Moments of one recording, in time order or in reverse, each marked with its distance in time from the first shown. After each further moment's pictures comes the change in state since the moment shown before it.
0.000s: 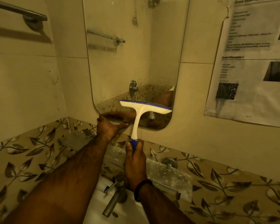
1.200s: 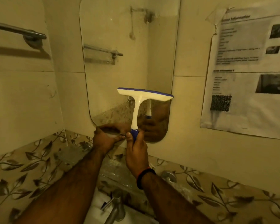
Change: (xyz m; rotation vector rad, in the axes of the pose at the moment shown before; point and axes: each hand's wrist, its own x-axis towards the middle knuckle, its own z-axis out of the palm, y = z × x) left_hand -0.006 0.008 -0.011 -0.074 -0.090 -0.010; right_hand 0.059 -0.038 -0.015 -0.028 -0.006 -0.177
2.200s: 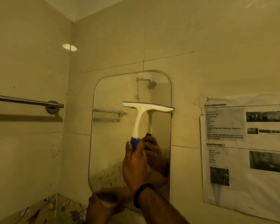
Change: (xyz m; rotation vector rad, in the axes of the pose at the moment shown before) left_hand 0.001 0.008 0.000 -0.013 -0.028 0.059; right_hand 0.105 -0.133 -0.007 -0.019 0.122 -0.234
